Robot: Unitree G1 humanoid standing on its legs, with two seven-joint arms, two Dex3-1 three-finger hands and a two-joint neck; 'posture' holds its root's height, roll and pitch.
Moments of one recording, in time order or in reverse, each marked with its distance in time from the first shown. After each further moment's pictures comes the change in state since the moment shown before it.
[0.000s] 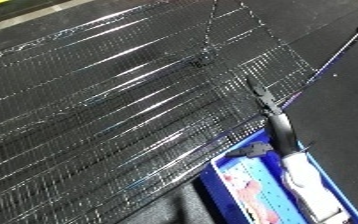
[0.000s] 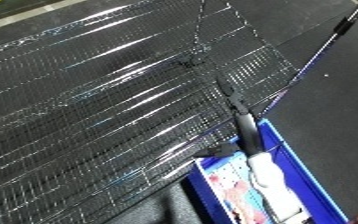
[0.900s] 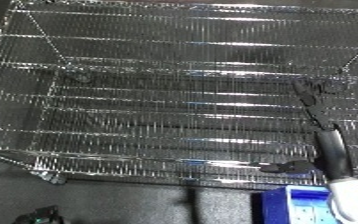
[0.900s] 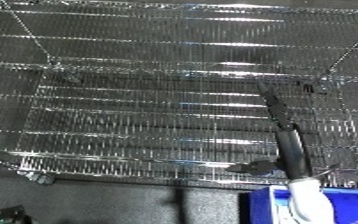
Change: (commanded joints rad) left arm -0.062 0.014 0.044 -0.047 0.012 -0.021 0.062; right arm -0.184 -0.027 0.238 0.012 -0.095 0.029 0.033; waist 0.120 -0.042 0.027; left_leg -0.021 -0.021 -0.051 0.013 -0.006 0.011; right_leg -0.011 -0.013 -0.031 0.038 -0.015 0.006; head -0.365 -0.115
